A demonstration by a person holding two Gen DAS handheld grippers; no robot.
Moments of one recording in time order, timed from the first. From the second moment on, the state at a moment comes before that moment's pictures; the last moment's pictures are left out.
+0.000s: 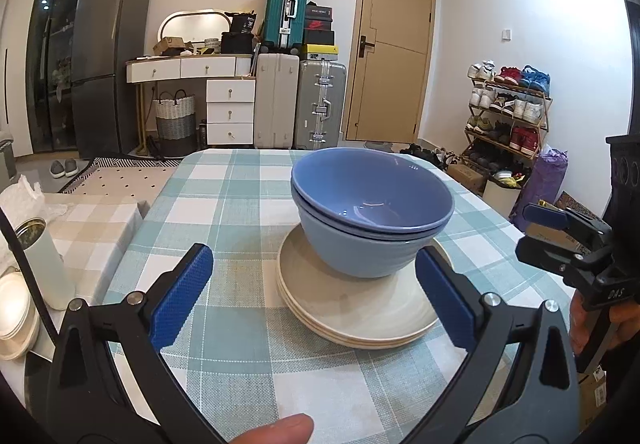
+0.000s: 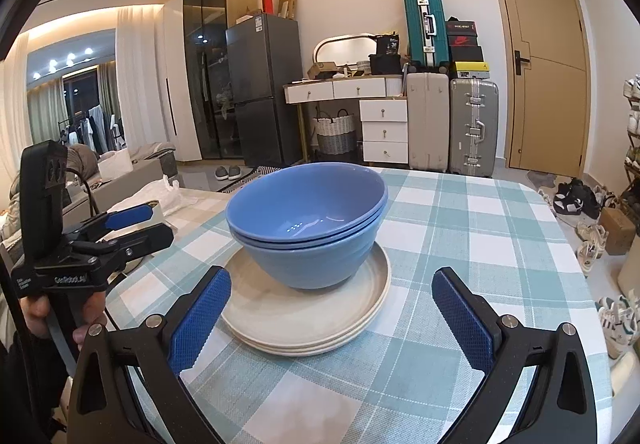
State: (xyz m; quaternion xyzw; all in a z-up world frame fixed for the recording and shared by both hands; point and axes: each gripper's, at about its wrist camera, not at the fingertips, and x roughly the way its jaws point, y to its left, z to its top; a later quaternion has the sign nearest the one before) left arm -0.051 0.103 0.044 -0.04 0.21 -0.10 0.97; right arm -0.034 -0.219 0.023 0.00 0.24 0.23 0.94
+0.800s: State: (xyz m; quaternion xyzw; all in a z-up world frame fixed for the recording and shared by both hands) left arm -0.012 0.101 0.004 -0.03 0.21 -0.08 0.97; right arm -0.014 -0.227 -0.016 0.00 0.23 0.25 0.94
